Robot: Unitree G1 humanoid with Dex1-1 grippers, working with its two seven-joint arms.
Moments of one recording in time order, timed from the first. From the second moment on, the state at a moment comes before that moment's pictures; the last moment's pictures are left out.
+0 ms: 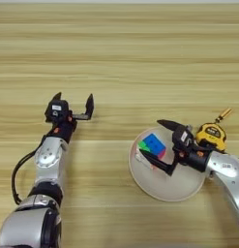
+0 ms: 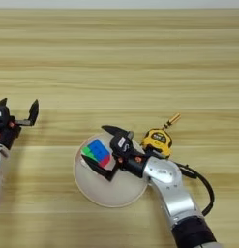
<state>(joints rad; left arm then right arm) -0.42 0.13 0.21 1.03 -0.17 -0.69 -0.33 -0.11 -0.25 0.23 0.29 0.07 -0.25 0.74</state>
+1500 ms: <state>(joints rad) -0.44 0.11 0.21 1.05 -0.16 -0.69 -0.33 -0.18 -0.25 0.29 0.60 -0.09 -0.31 0.64</state>
